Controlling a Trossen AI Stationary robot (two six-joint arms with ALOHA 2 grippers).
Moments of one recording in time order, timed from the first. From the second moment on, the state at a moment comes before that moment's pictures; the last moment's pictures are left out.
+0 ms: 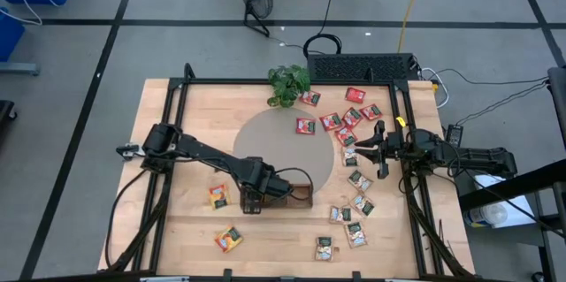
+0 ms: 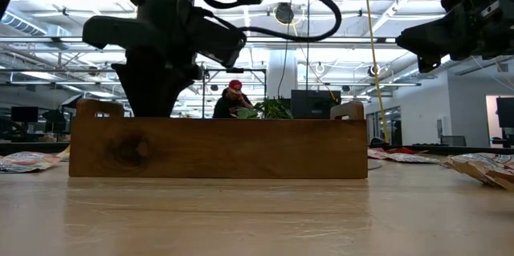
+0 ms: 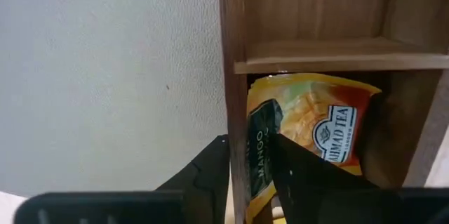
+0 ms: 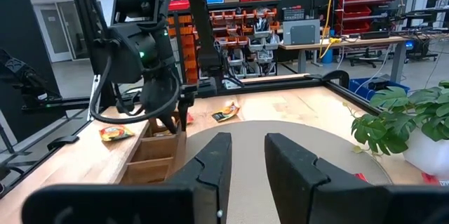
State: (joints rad) left arm -0.26 2.01 1.49 -1.14 -0.03 -0.25; right arm -0.08 0.06 0.01 0.08 -0.03 0.09
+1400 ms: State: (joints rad) left arm -0.26 2.01 1.56 -1.17 -0.08 -0.22; right arm -0.08 0.06 0.01 0.08 -0.03 0.09
